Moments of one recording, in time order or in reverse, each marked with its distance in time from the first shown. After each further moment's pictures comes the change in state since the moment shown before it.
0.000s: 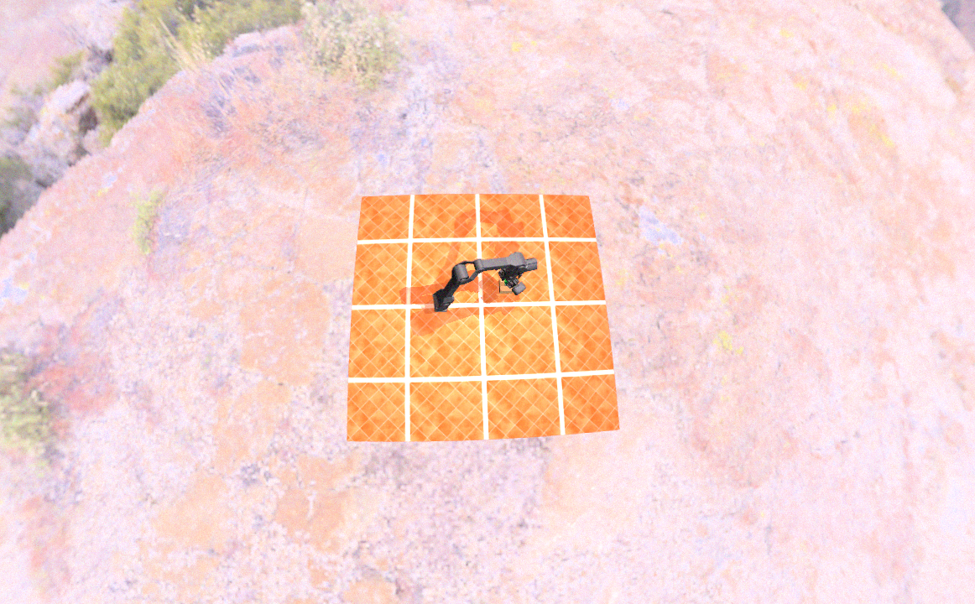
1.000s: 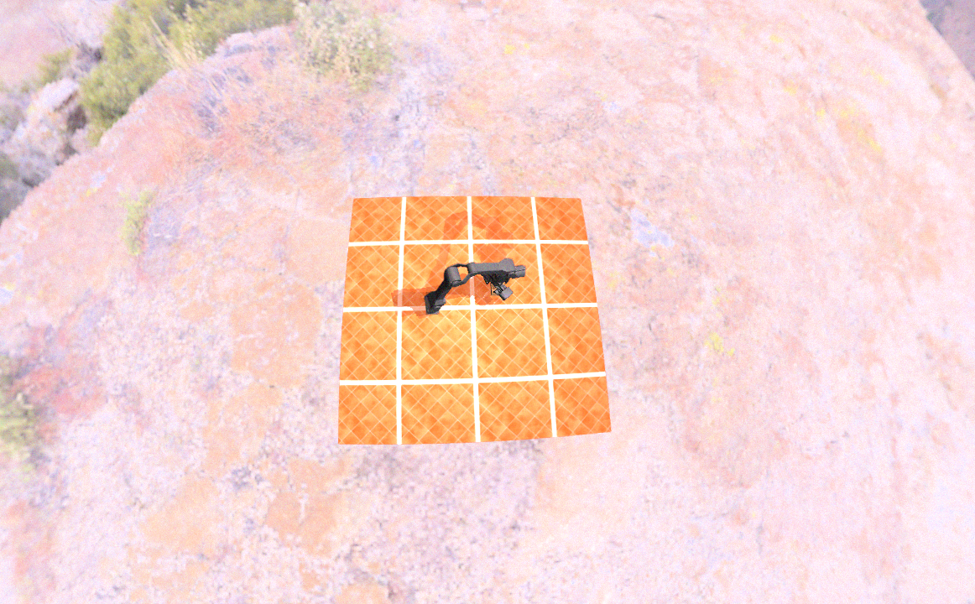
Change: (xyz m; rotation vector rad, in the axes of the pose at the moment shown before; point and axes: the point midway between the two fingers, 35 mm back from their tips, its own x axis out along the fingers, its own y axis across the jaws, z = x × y) arm 0.033 0.009 -0.018 -0.083 0.078 0.065
